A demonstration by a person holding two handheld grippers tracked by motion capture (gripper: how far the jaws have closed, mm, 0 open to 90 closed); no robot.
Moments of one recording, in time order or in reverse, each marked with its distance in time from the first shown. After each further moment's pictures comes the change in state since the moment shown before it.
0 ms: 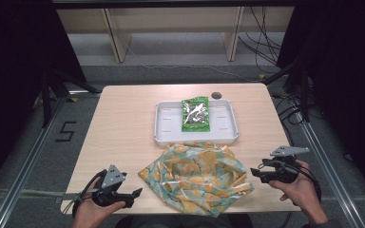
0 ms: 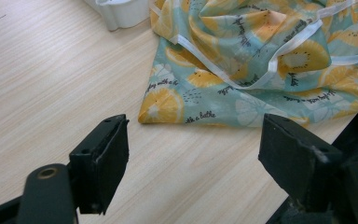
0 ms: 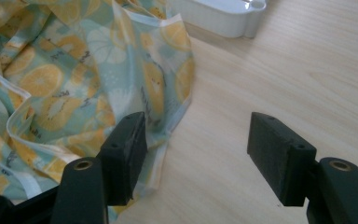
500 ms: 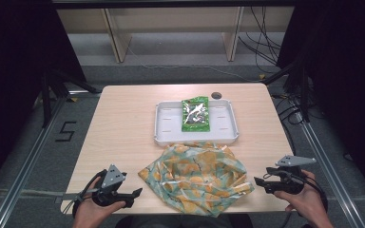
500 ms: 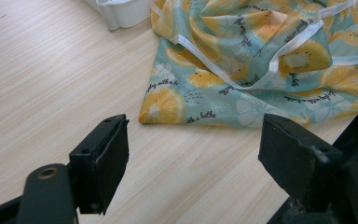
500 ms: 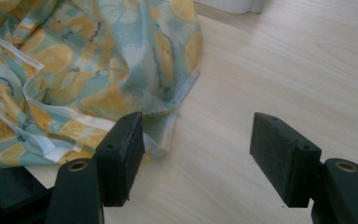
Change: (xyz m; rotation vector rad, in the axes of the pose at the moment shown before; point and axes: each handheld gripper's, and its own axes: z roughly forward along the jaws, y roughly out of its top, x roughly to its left) left arm -0.001 0.000 0.000 -0.003 0.001 -0.010; right arm 0.001 -0.024 -0.010 -0.015 0.028 -0.004
